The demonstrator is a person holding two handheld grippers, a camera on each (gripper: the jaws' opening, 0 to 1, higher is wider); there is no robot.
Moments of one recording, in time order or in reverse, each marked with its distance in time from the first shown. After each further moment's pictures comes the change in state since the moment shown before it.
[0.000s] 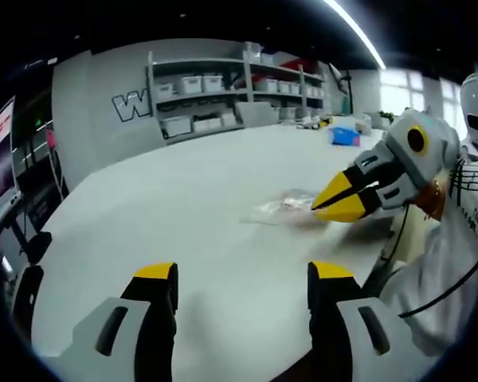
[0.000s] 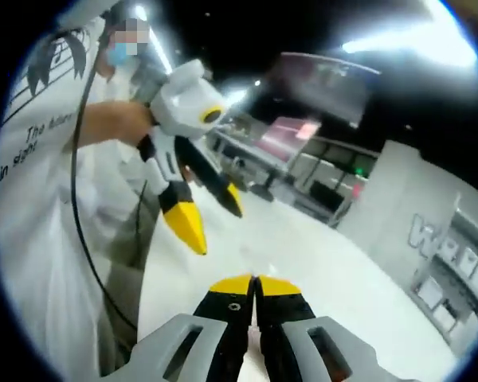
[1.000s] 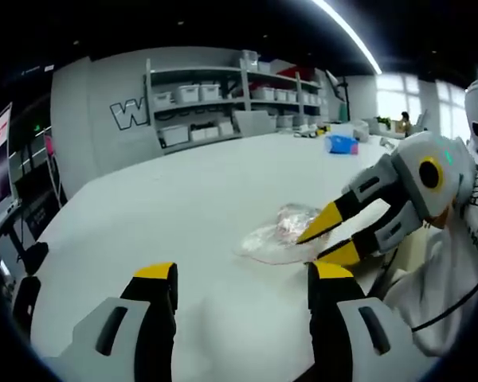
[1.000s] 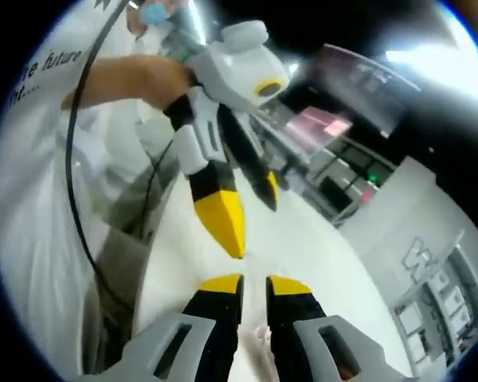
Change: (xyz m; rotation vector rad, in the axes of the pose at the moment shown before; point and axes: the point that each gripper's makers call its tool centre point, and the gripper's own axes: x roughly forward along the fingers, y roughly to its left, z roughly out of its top) left arm 0.008 -0.005 0.018 0.009 -0.053 -0.013; right arm 0.018 0.015 -0.005 -0.202 0.118 0.035
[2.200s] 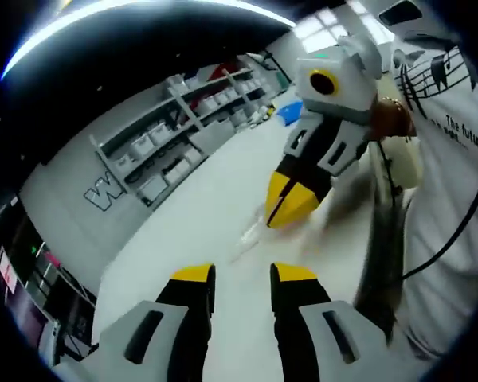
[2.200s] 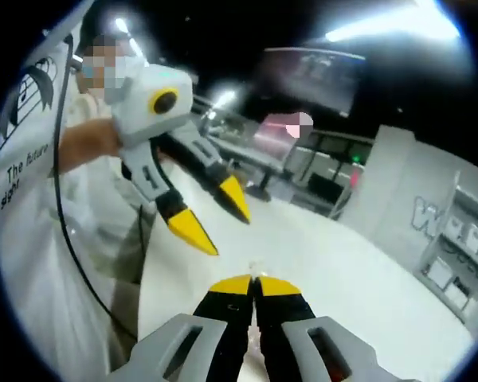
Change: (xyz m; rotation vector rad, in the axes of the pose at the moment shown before) left arm -0.010 -0.025 0.021 0.574 -0.050 -0.023; right arm -0.019 -0.028 0.006 0.339 -0.135 -0.026
